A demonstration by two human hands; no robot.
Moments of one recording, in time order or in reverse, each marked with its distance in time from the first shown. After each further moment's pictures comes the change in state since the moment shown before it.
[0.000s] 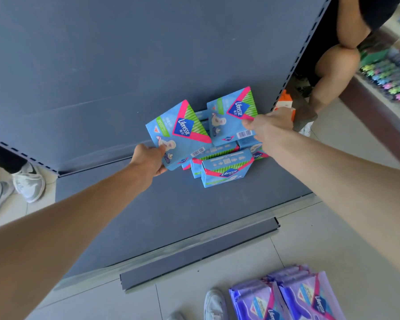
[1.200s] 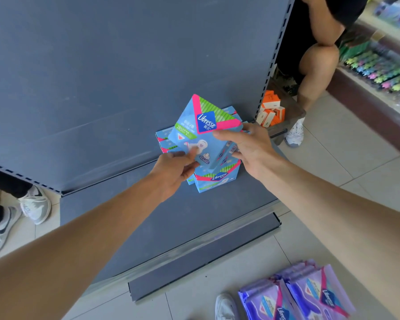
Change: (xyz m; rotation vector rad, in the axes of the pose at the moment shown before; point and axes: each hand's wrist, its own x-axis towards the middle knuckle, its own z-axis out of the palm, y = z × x) left_hand -0.058 0.019 0.048 -0.174 -0.305 -0.012; right_hand -0.040 0.019 -0.022 0.435 -0.364 -0.017
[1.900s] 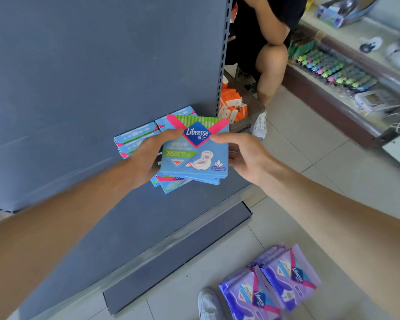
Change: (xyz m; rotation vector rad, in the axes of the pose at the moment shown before) left_hand -0.002 0.019 0.040 0.171 -0.306 0.053; right_hand -0.035 -0.010 -0.073 0.163 -0.077 0.133
